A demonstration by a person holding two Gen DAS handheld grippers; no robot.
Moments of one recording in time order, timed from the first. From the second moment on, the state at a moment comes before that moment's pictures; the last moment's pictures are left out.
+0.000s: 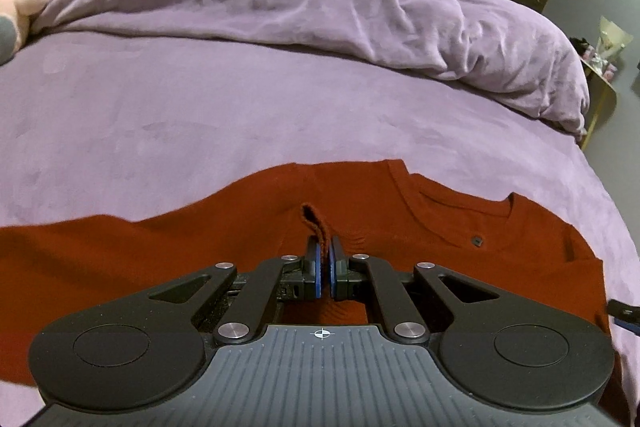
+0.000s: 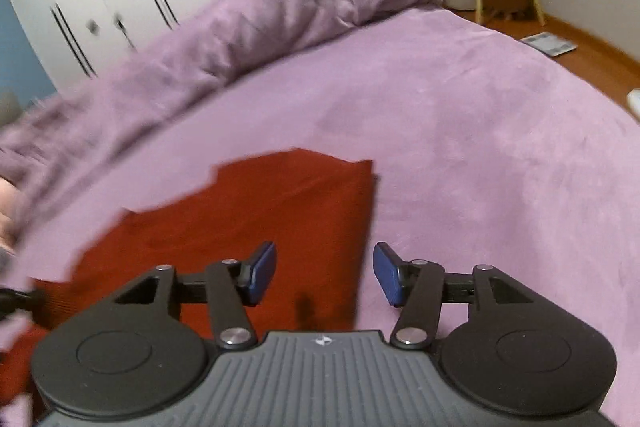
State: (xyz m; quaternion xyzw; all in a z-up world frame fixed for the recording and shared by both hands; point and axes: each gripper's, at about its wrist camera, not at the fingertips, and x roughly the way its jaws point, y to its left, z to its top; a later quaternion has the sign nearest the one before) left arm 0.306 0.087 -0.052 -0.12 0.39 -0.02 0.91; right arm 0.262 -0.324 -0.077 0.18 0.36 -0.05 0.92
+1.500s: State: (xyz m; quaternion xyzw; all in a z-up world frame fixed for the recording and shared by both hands) left arm 0.271 0.060 -0.063 -0.06 0.39 -0.03 0.92; right arm 0.230 -0.254 -0.101 -0.04 0.34 -0.09 0.93
